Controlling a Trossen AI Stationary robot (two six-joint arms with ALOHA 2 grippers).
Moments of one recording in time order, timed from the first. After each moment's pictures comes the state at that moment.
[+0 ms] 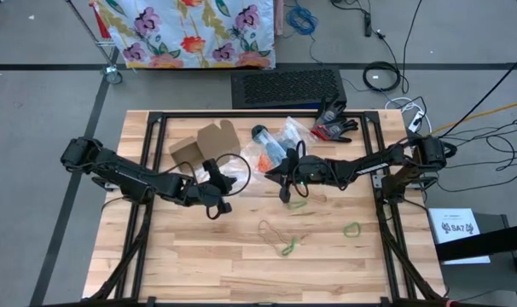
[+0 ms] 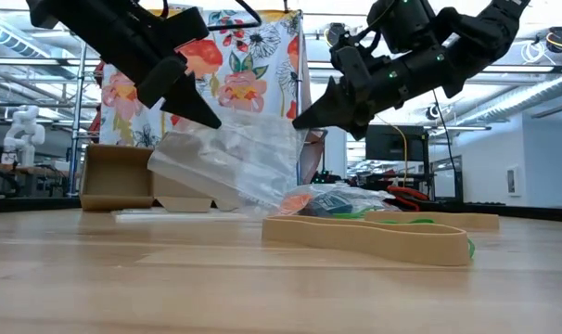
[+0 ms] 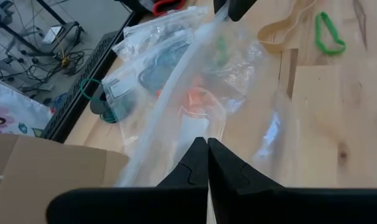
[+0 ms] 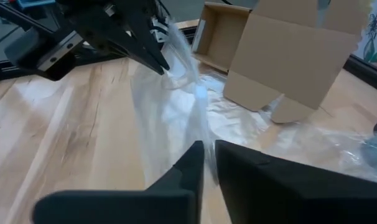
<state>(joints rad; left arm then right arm) -0.23 1.33 0.68 -0.08 -0.66 -0.07 -0.05 1.59 0.68 0.56 0.10 0.17</state>
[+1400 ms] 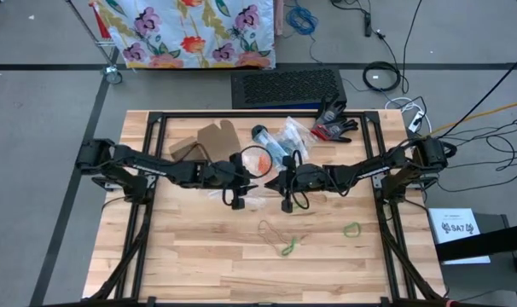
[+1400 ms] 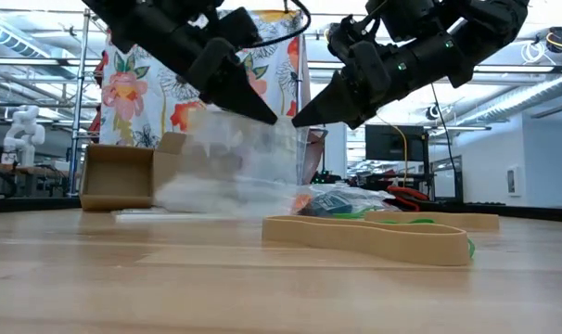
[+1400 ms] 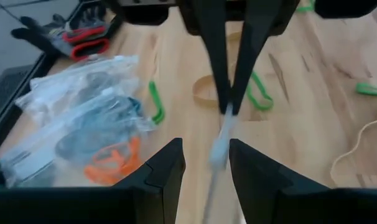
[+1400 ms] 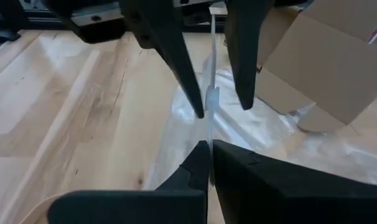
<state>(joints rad) -0.02 1.47 0.81 0.12 -0.15 0.12 0.03 1.59 0.72 0.47 0.11 0.01</state>
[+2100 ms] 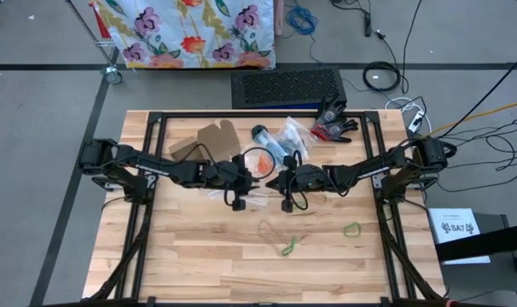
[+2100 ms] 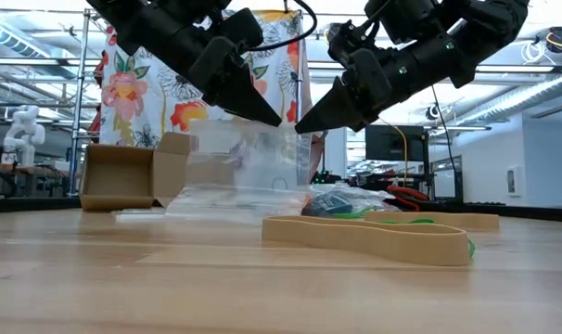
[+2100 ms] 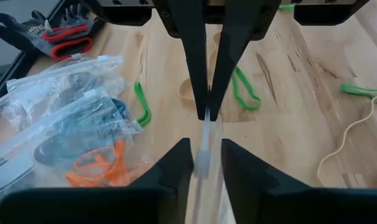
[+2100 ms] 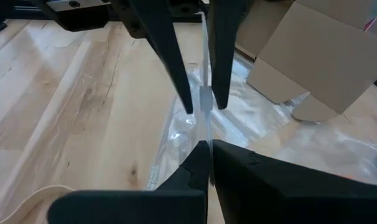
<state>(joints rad) -0.01 1.50 0.83 0.11 -0.10 0.11 0.03 1.59 0.72 0.44 0.13 0.02</state>
